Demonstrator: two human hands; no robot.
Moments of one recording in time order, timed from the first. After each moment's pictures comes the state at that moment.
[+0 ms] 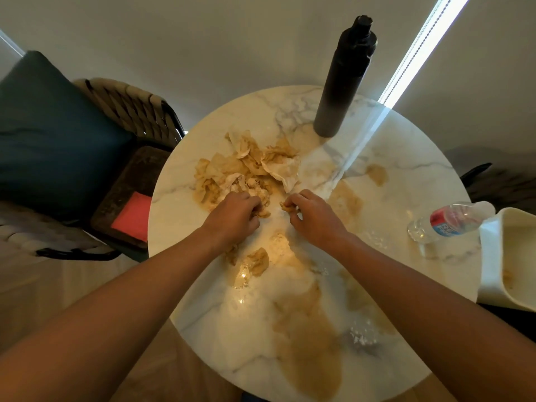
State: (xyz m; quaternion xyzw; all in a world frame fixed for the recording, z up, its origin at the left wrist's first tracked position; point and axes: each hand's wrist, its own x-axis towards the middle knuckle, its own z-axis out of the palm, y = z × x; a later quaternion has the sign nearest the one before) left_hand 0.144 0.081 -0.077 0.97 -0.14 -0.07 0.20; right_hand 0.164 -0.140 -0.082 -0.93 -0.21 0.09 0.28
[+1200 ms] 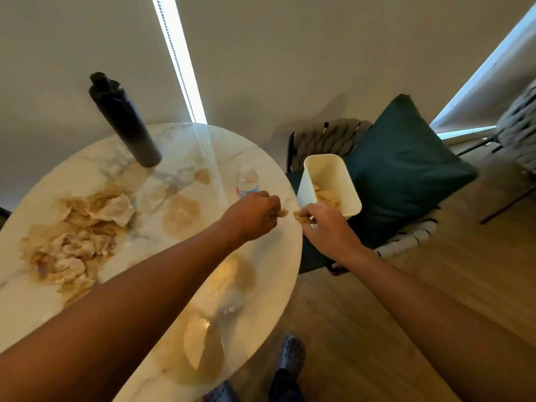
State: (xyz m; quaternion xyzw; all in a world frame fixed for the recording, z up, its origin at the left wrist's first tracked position) left_hand 0.093 -0.293 0.018 0.89 -0.40 -0.12 0.17; right_hand -0.020 -0.469 -0.010 -0.95 0.10 -0.03 0.30
